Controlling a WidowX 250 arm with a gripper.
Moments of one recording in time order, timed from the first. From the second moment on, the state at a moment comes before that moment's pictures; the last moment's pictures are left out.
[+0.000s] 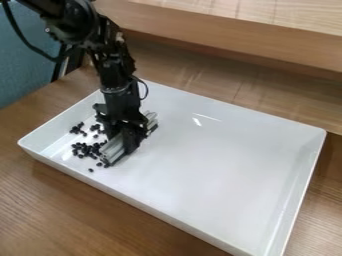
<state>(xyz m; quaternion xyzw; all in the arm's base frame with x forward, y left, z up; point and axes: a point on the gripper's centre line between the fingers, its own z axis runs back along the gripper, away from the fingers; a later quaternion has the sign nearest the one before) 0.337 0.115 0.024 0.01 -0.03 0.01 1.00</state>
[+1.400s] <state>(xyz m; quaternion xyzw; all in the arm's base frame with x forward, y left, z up) 0.320 0.161 0.028 0.01 0.00 0.04 1.00</state>
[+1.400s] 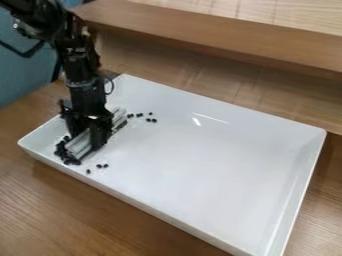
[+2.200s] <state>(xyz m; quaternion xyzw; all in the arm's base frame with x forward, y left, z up) 0.347 0.134 0.057 -0.03 -0.02 0.01 1.00</state>
